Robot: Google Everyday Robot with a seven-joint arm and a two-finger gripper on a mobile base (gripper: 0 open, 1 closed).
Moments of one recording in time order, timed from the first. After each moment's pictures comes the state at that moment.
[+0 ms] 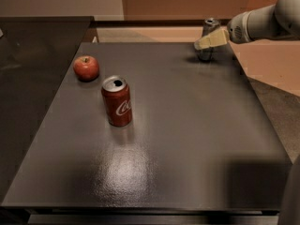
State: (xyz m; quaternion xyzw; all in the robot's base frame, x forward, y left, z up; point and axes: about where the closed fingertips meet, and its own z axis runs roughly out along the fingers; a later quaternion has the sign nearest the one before) arm 0.782 -0.223 0.906 -0.31 0.81 0.14 0.48
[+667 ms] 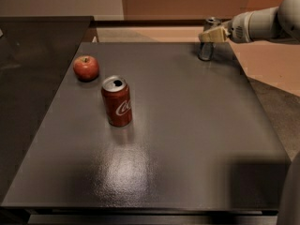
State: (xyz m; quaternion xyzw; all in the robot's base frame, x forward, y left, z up) arm 0.789 -0.221 0.911 -0.31 0.79 0.17 0.51
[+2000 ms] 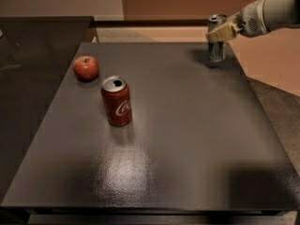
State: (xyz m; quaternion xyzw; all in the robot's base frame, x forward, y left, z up) arm 0.727 -0.212 0.942 -0.40 0.78 0.16 0.45
